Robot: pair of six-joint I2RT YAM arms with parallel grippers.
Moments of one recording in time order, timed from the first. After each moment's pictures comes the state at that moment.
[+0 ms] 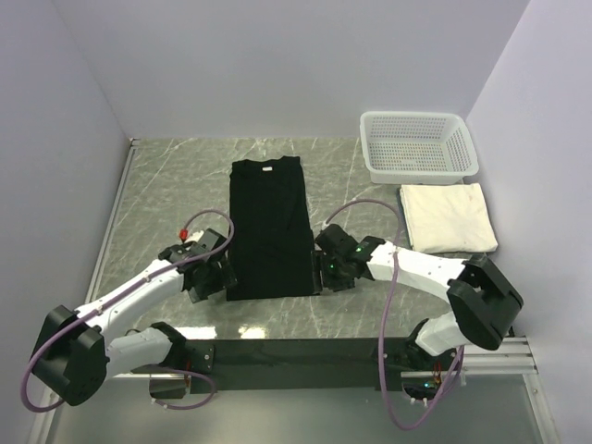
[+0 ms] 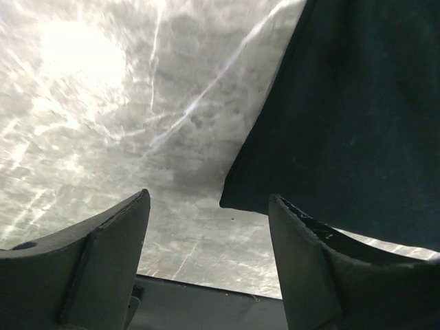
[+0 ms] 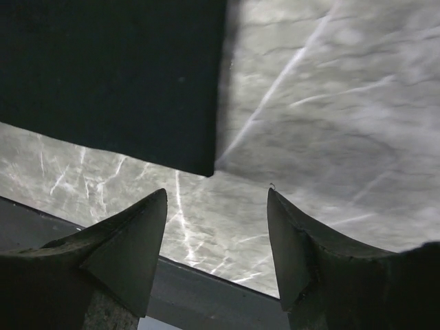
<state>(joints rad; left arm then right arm) -0.55 1.10 0.64 -0.80 -0.22 -0.98 0.80 1.43 0.80 -0.53 -0.03 0.69</state>
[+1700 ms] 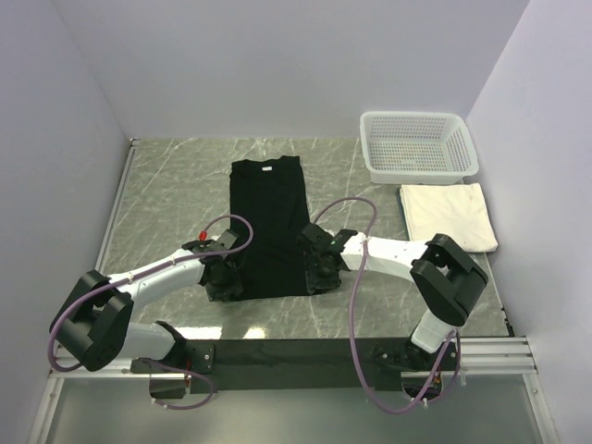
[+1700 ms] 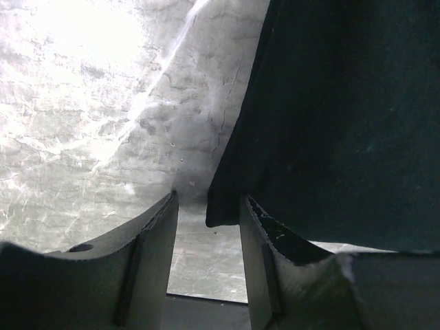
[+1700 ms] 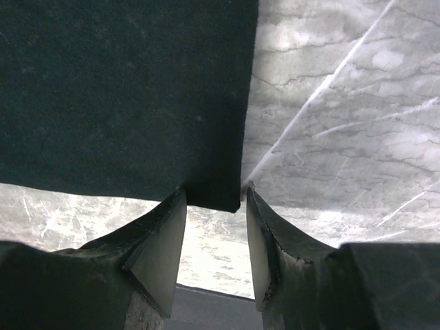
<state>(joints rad) -0.63 1.32 0.65 -0.70 -0.16 -0.97 0.87 1.66 0.95 -0.61 0.03 0.77</state>
